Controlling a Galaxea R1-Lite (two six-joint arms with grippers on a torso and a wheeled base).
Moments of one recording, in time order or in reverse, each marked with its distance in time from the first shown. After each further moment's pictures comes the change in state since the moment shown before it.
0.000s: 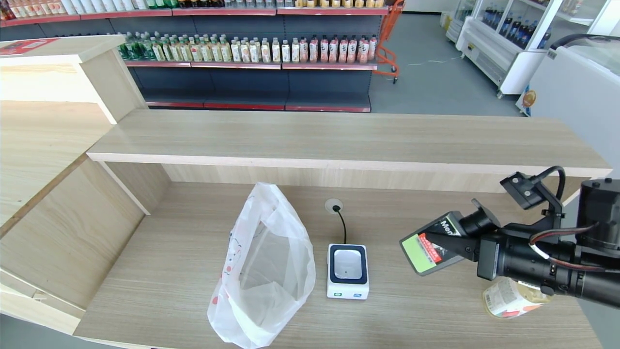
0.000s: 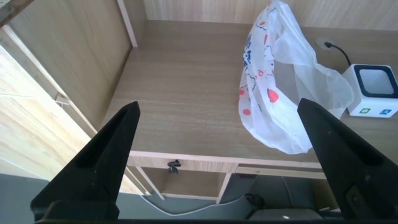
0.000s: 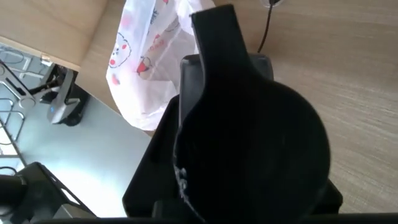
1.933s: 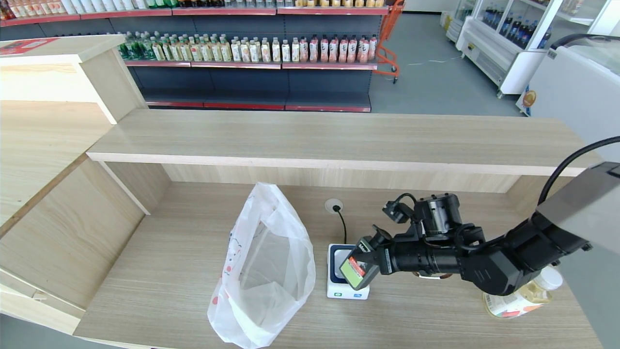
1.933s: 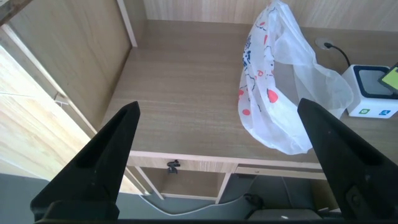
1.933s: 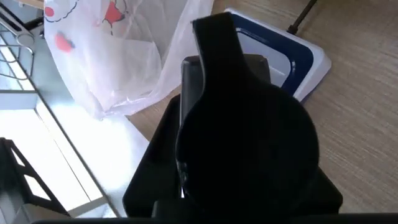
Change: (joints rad) left arm 0.000 0.000 0.000 0.000 0.000 -0.004; right arm 0.098 0.637 -0.375 0.025 0.082 -0.052
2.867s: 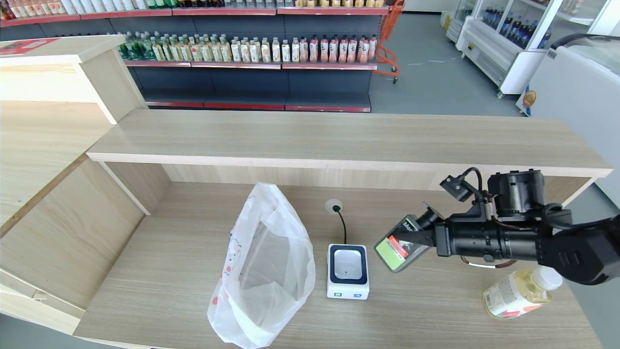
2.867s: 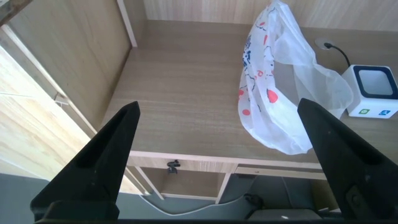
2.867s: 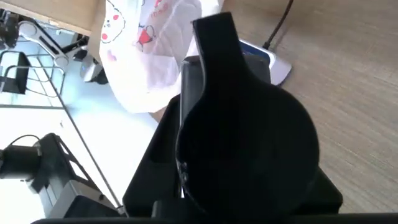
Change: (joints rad) left arm 0.000 0.000 0.000 0.000 0.000 0.000; right arm -0.193 -0.254 0.093 0.108 0.196 -0.024
